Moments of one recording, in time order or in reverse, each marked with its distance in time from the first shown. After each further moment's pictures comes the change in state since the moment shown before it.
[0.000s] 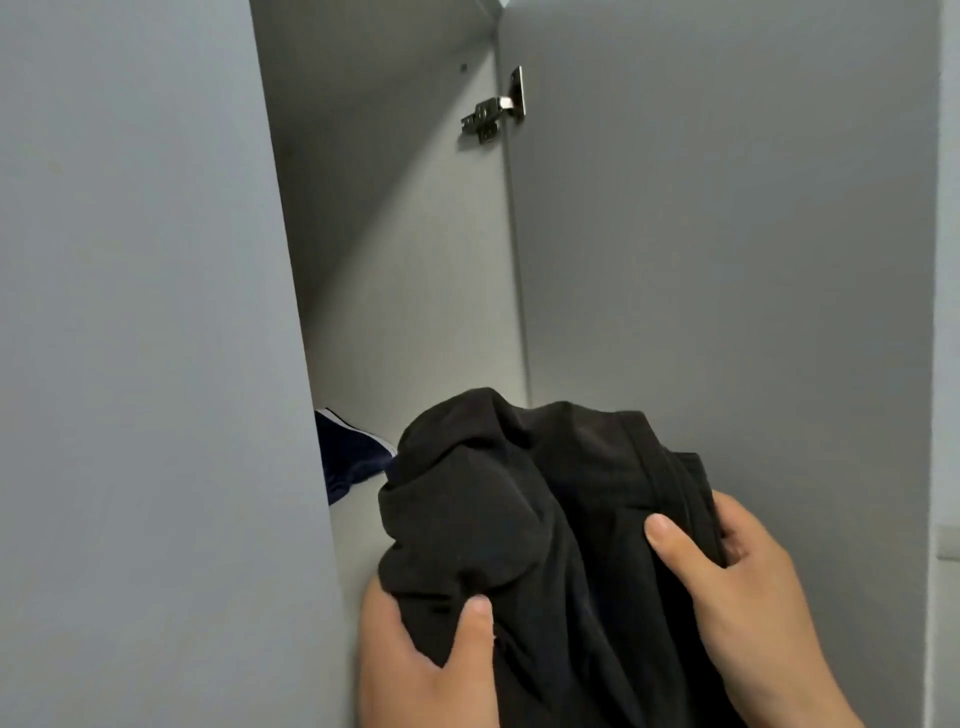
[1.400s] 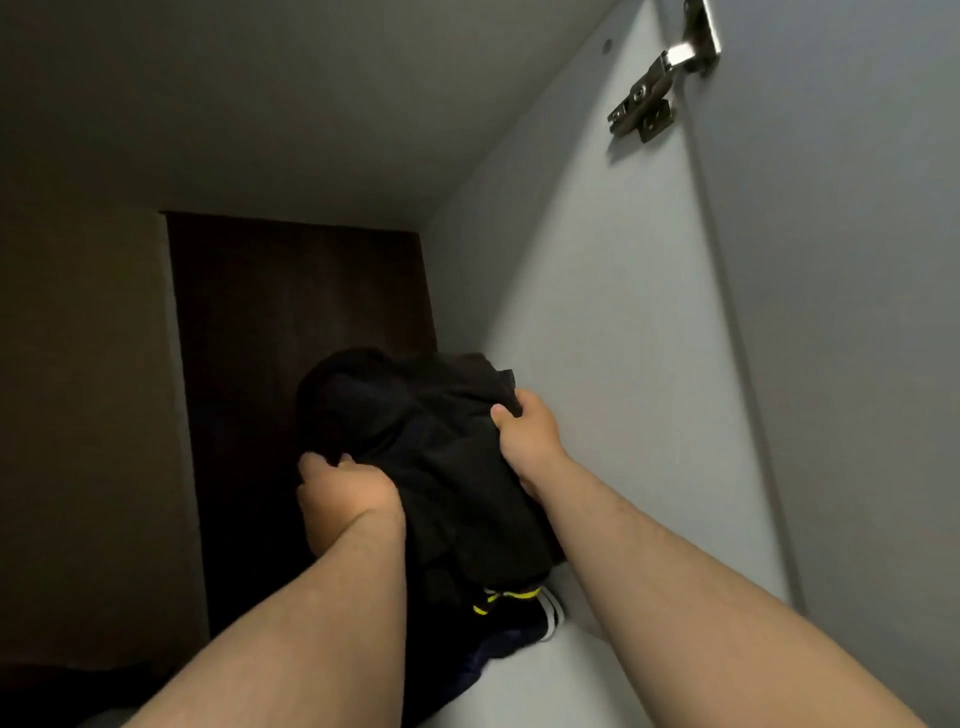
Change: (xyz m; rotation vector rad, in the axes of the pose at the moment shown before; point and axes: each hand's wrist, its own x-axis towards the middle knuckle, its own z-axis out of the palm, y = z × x) left_hand 0.388 0.047 0.016 0.462 0.883 0.072; right_hand 0.333 0.074 0.383 0.311 -0.495 0.136
